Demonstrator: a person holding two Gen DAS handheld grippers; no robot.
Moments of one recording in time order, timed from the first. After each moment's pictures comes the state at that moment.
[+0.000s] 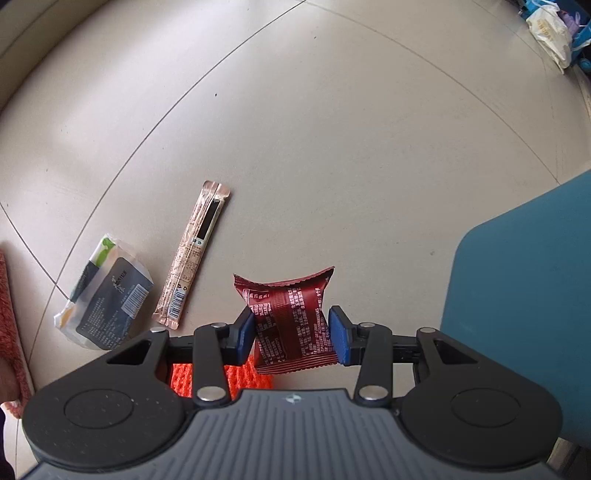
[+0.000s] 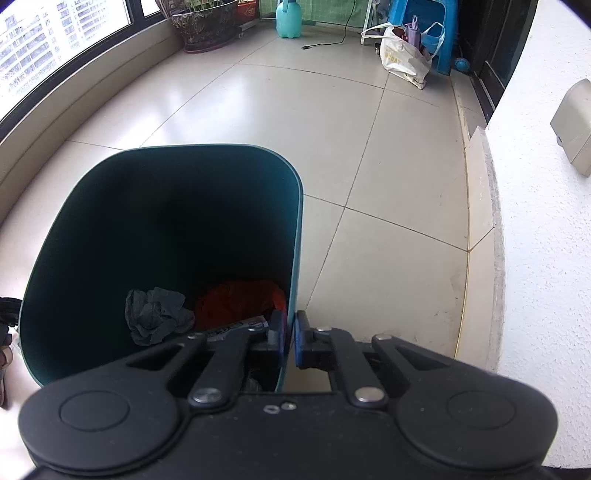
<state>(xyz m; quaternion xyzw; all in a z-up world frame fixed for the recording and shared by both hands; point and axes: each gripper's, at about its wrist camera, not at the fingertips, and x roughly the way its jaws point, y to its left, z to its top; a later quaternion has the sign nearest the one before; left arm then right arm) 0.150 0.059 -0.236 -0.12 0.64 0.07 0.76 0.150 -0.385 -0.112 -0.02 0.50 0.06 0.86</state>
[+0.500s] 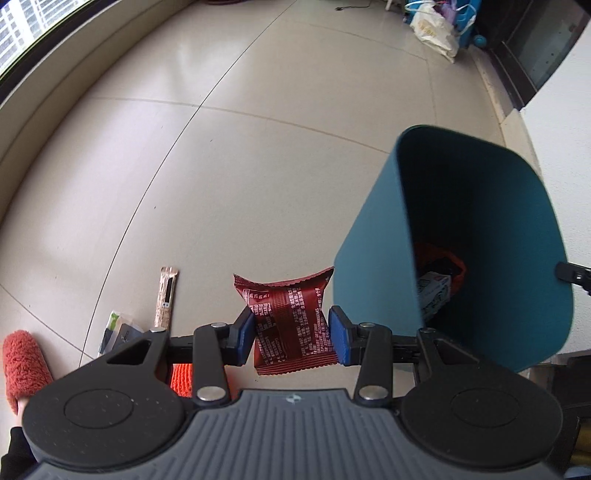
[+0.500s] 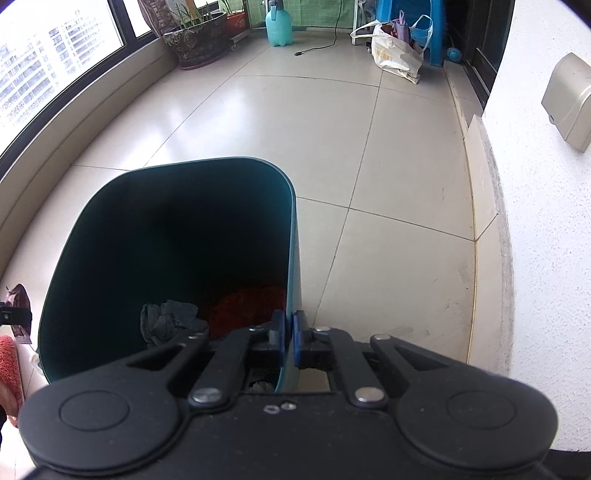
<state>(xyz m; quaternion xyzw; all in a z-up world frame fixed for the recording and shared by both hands) 0.130 -0.036 -0.066 -0.03 0.57 -0.04 0.82 0.145 -0.398 -0.106 0.03 0.49 0.07 0.87</state>
